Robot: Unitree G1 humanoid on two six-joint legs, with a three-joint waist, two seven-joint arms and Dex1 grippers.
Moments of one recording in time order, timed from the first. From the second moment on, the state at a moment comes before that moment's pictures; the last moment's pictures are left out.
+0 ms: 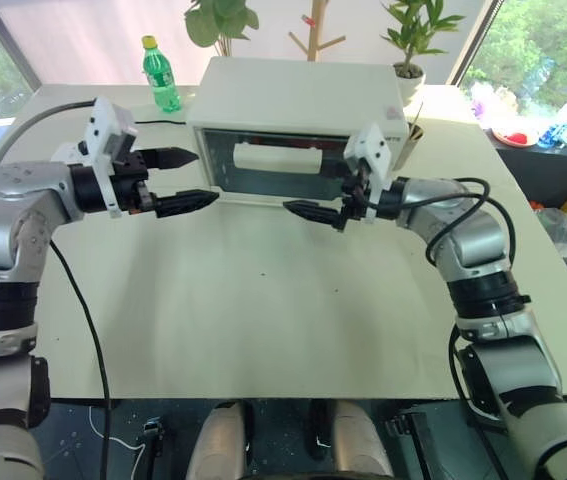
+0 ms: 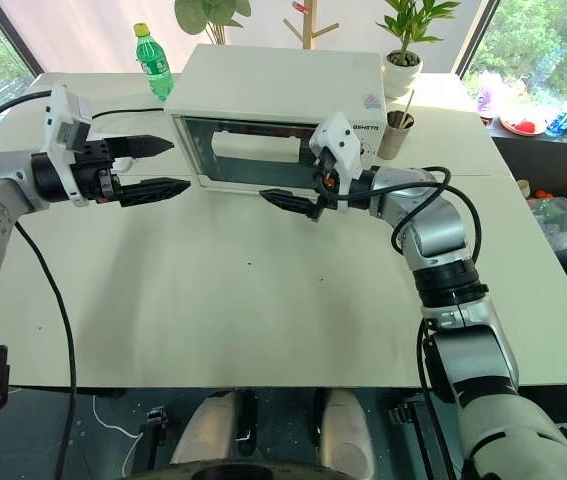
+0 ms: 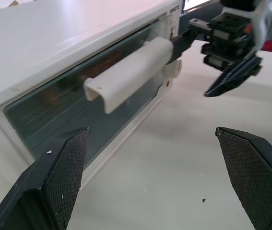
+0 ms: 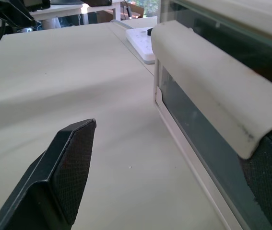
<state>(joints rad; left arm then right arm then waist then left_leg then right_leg) -0.72 0.83 0.07 0.09 -0.55 0.58 -1.10 -0.77 -0.45 0.12 0.07 0.37 0.50 0.93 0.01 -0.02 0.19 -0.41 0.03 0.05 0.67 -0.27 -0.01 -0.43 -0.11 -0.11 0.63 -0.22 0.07</state>
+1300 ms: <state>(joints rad) -1.08 0.61 -0.10 0.80 -0.16 0.06 -1.29 -0.37 -0.61 0.04 -0.32 0.41 0.74 0.75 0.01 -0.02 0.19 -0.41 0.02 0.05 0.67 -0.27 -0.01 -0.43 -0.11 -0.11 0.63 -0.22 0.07</state>
